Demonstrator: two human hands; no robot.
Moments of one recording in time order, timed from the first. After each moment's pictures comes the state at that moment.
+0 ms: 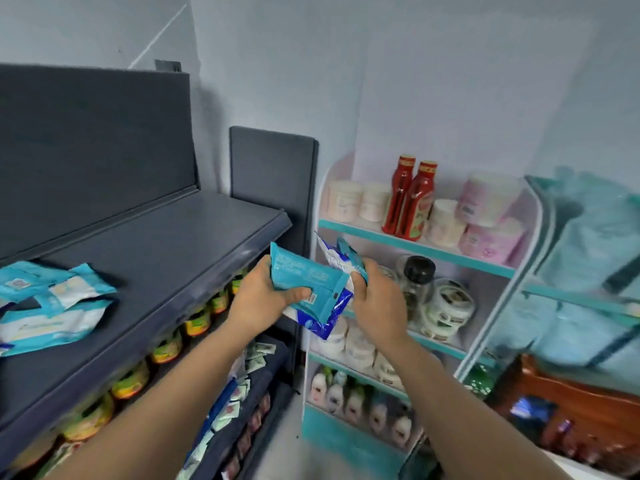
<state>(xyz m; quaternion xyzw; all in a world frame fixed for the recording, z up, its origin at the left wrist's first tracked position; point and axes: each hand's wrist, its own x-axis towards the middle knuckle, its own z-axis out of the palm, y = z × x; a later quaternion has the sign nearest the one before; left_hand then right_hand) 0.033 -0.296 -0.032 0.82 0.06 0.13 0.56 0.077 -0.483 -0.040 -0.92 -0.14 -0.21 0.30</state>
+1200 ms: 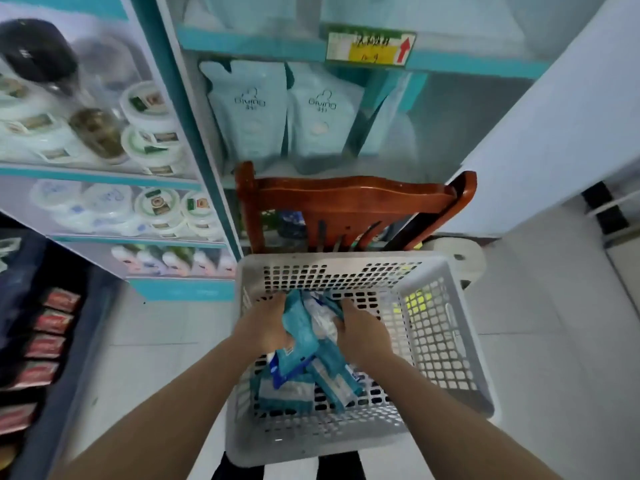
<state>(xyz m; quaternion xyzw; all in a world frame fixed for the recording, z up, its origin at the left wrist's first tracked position) 0.016 -0.776 -0.312 0.89 -0.13 -0.36 0.25 -0.045 -0.950 -0.289 -0.94 0.14 0.24 0.17</state>
